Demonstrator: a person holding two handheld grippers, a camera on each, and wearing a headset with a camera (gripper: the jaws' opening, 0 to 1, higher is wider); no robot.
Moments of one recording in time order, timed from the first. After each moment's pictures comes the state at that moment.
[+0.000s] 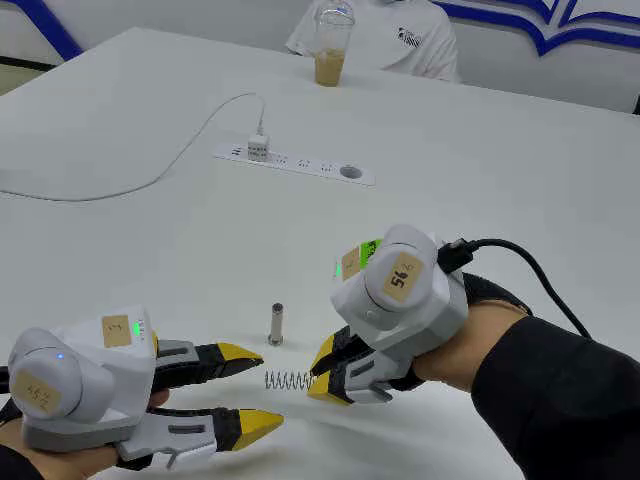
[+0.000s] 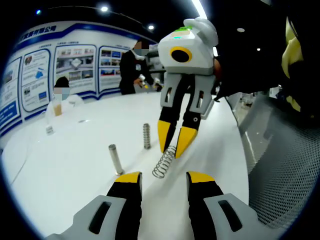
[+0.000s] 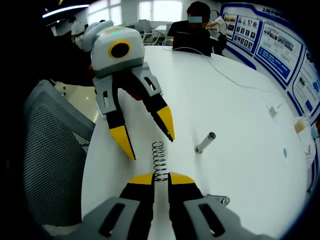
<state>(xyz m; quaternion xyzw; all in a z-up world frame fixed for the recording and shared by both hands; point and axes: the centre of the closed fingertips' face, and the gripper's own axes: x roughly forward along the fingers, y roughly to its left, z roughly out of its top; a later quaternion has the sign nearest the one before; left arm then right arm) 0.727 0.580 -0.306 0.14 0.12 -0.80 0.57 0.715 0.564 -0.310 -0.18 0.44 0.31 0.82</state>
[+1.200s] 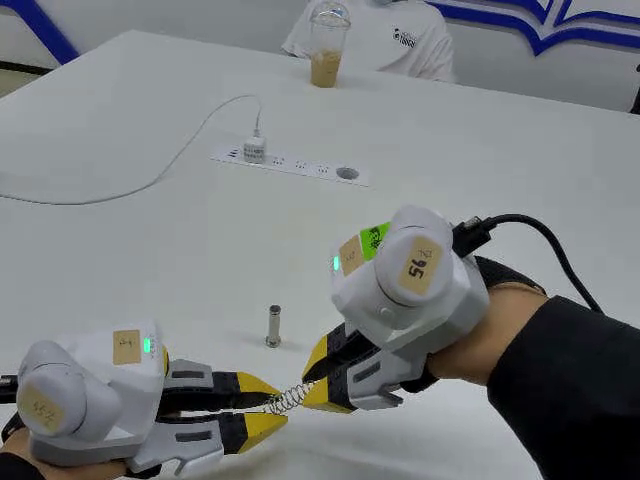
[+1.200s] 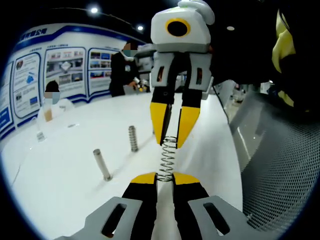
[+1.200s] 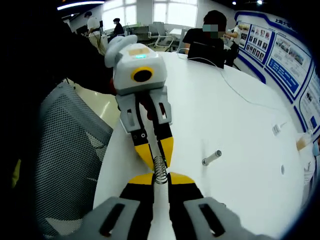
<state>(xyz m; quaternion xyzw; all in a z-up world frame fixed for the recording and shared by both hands) 0.708 0.581 -0.306 0.15 0.10 -0.83 0.53 0.708 0.588 -0.277 -0.21 0.41 0.35 0.81</state>
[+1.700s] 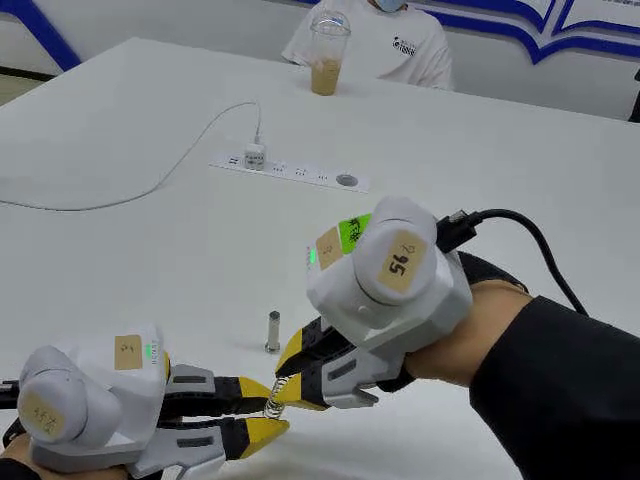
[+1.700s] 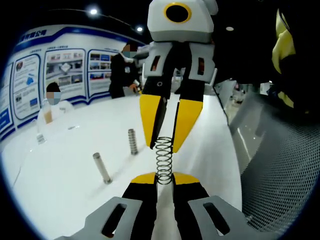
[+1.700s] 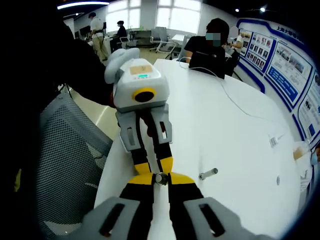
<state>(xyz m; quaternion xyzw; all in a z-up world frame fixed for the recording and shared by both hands) 0.707 0.578 -0.302 0.15 0.10 -0.83 0.53 0.724 0.605 -0.262 -0.22 0.39 0.36 0.82</state>
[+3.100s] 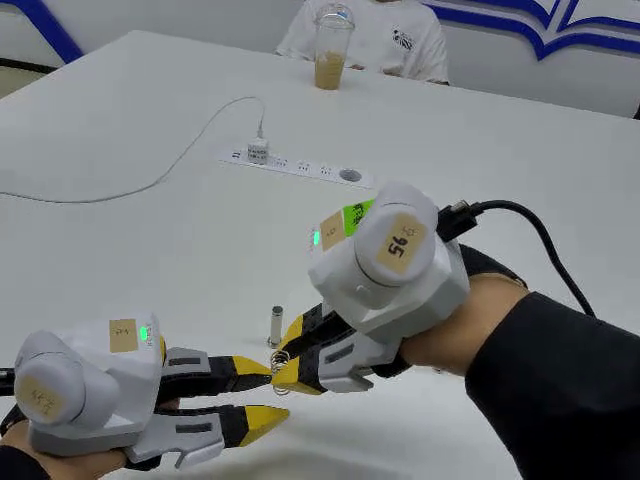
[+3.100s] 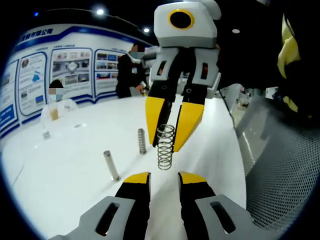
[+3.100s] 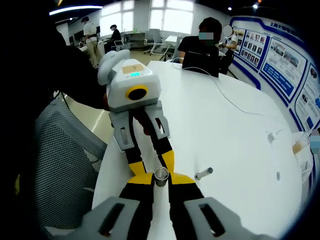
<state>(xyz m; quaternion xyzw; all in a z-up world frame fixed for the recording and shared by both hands) 0.723 0.579 -0.301 0.14 0.11 -0.81 0.56 0.733 0.595 -0.261 -0.20 0.39 0.33 0.84</state>
